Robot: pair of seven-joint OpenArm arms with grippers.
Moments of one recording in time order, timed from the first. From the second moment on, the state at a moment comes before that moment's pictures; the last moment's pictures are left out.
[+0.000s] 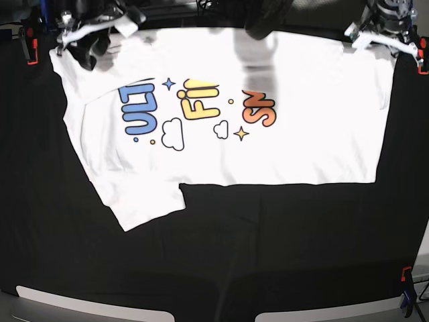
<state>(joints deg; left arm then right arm) 44.2 -44.9 21.1 122.0 36.0 0.4 63.8 -43.2 50.4 -36.5 122.7 -49.8 -17.1 -57.1</state>
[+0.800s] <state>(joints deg) 6.2 -42.5 21.3 126.2 10.4 2.8 51.0 -15.5 35.6 -3.2 122.6 -8.1 -5.1 -43.1</state>
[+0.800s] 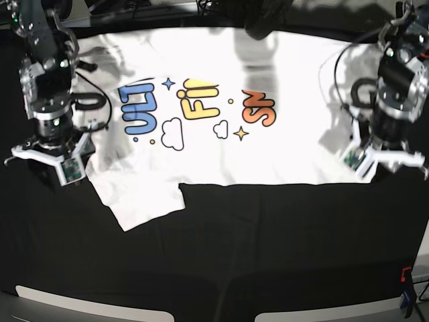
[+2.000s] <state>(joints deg) -35.3 -31.8 17.4 51.2 -31.2 -15.8 38.2 -4.1 13.9 -2.1 117.1 4.8 14.5 -43.3</state>
